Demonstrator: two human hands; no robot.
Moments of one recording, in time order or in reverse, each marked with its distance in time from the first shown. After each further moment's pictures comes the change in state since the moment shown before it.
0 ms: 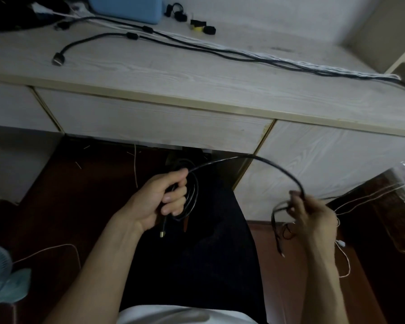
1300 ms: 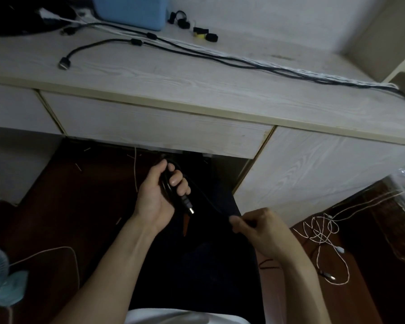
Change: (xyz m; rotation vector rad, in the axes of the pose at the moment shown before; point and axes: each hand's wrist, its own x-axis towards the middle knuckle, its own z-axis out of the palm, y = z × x) left_hand 0.015 -0.009 0.012 -0.463 0.224 0.276; right_hand -0.041 -0.062 0.024 -0.313 -0.804 -0.215
